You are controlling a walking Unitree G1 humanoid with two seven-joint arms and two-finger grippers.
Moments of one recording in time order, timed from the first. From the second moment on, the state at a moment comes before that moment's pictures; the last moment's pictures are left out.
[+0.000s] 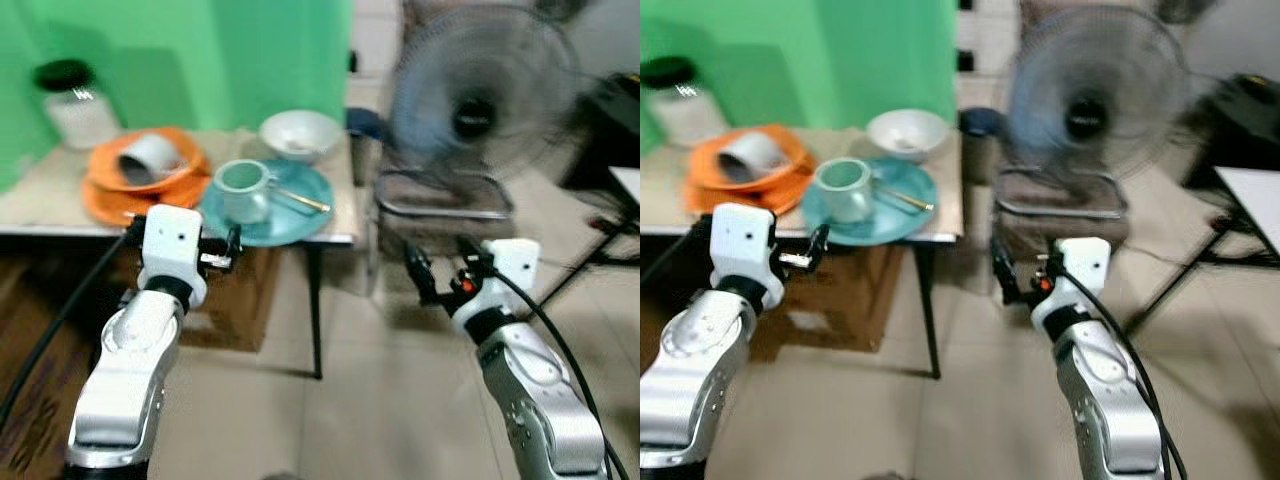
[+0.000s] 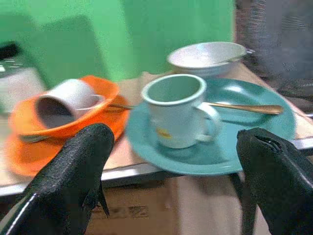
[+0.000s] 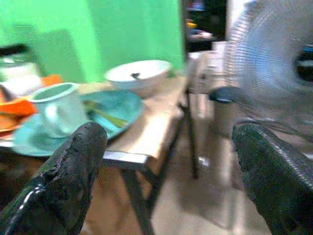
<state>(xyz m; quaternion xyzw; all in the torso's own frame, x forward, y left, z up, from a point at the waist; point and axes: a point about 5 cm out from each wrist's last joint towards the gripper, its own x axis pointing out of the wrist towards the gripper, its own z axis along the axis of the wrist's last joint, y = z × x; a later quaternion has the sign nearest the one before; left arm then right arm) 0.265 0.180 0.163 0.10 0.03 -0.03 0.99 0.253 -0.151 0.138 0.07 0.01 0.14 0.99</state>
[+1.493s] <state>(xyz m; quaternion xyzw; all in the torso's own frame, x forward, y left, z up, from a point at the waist) 0.261 0.166 0.162 0.10 0.02 -0.09 0.99 0.261 -0.155 0.132 0.07 0.01 0.11 0.99</state>
